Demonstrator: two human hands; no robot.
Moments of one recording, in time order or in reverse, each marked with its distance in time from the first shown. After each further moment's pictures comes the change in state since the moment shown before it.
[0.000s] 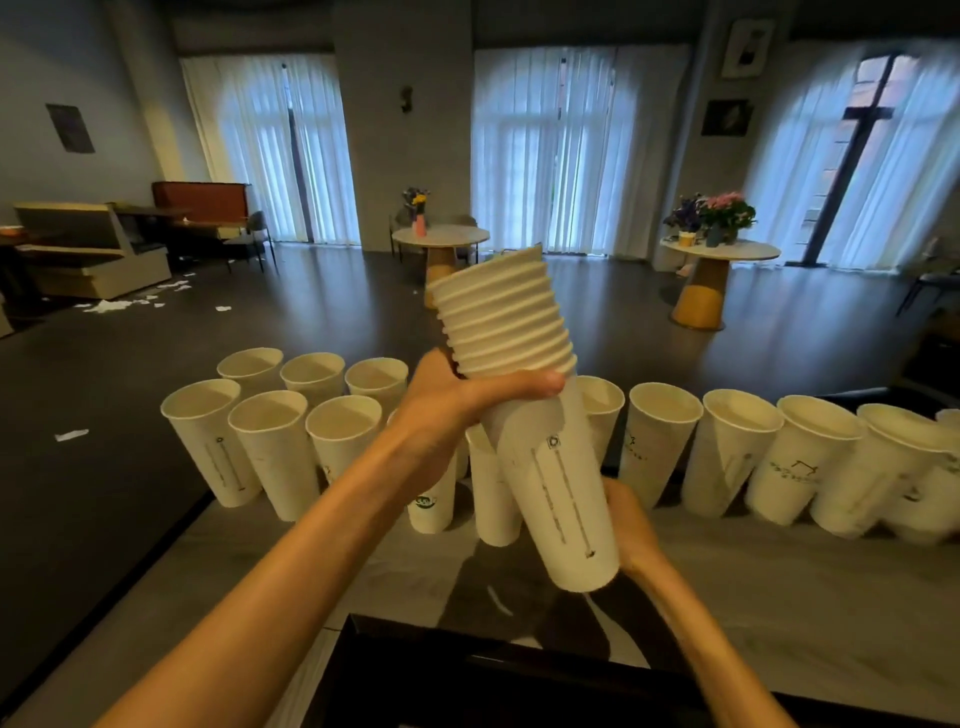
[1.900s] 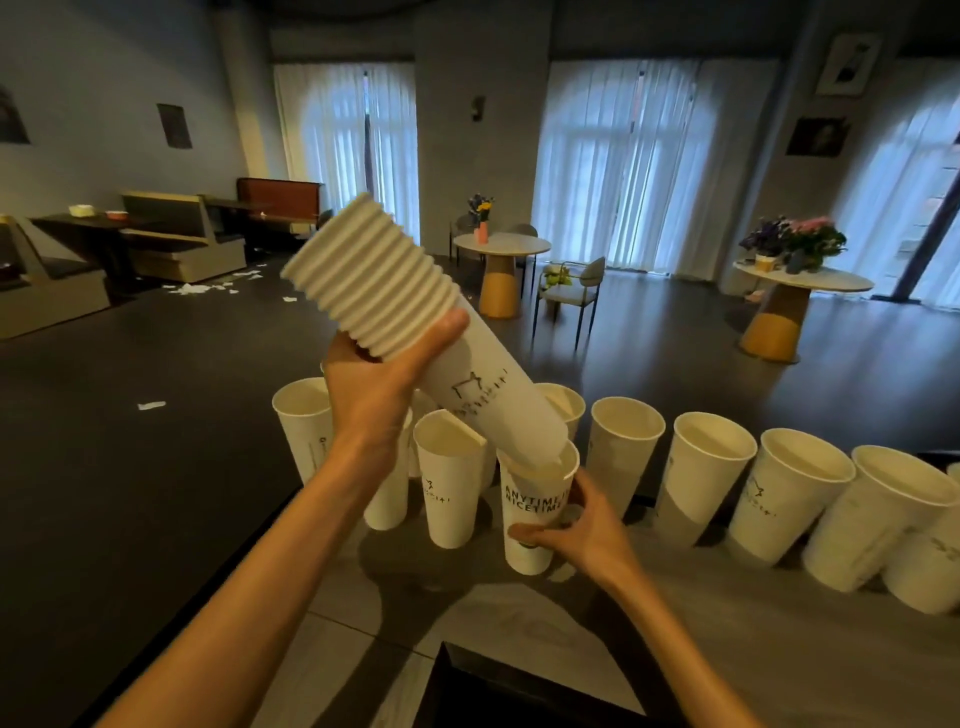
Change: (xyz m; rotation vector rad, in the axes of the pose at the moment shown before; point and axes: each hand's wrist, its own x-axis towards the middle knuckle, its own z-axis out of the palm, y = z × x) left_hand -0.001 -0.009 -0.150 -0.028 0.674 0.274; right_hand 0.048 -0.051 0.130 0.010 -0.027 -0.110
